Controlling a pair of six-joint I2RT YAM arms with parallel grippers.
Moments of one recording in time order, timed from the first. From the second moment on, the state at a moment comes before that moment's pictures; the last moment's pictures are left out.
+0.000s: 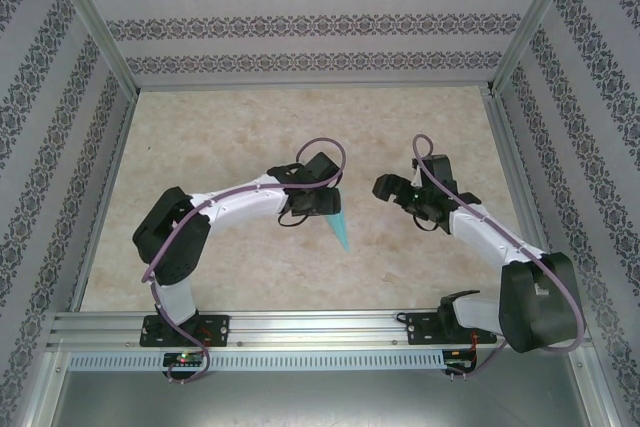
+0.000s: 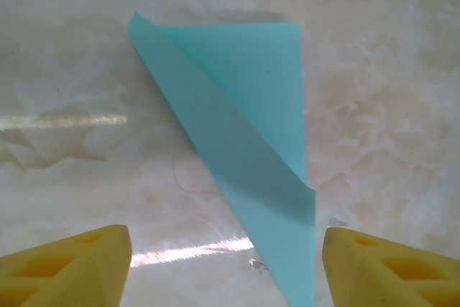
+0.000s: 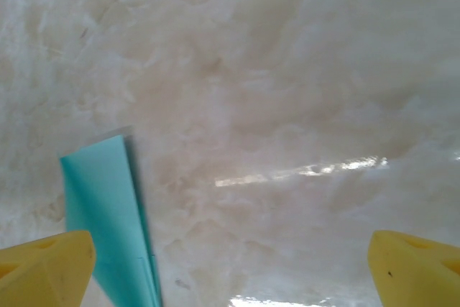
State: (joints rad) left arm -0.84 1.82 1.29 -0.60 -0.08 -0.89; right arm 0.21 1.26 0.63 -0.26 -0.26 0.57
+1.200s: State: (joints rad) left arm -0.90 2.04 1.55 -0.83 -0.20 -1.08; right arm 0.20 1.31 0.60 -0.20 -0.24 0.58
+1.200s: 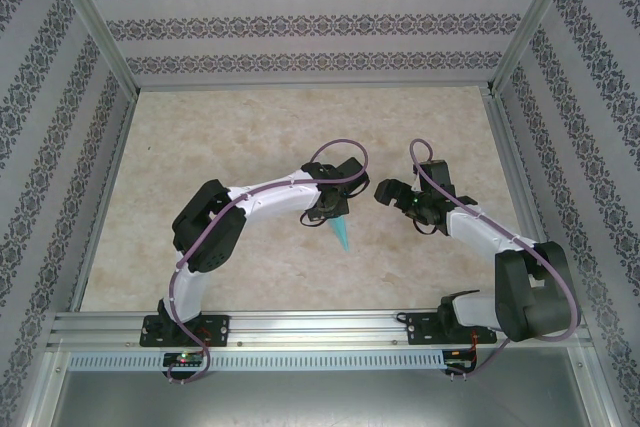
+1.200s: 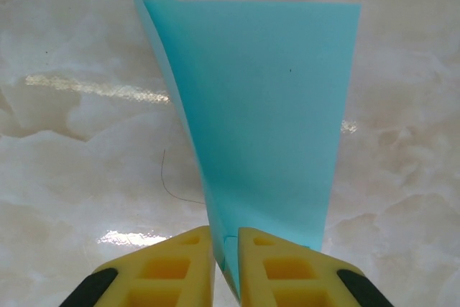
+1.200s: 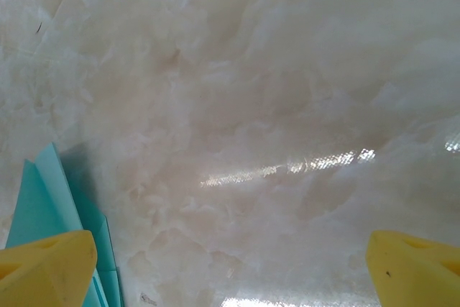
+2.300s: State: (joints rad) left arm -0.79 1.87 1.17 -0.10 0.24 -0.87; right arm 0.21 1.11 0.57 -0.20 -0.37 0.64
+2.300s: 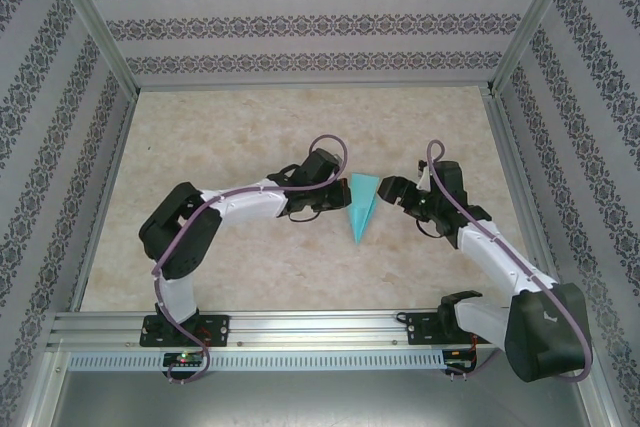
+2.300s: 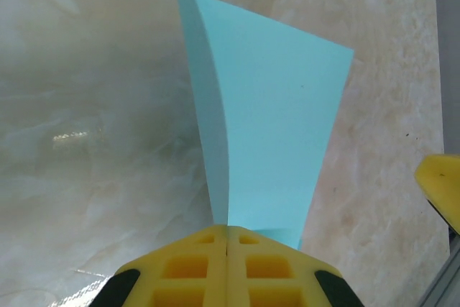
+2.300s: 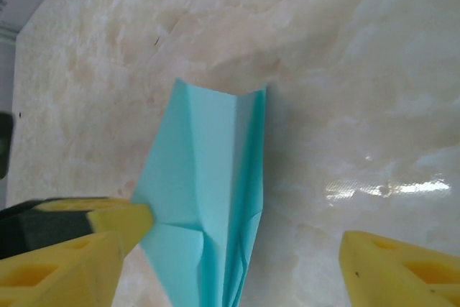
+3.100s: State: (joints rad) left arm -0.75 1.90 0.98 0.09 0.27 -0.91; right arm 0.46 1.45 0.71 -0.19 -0.36 0.66
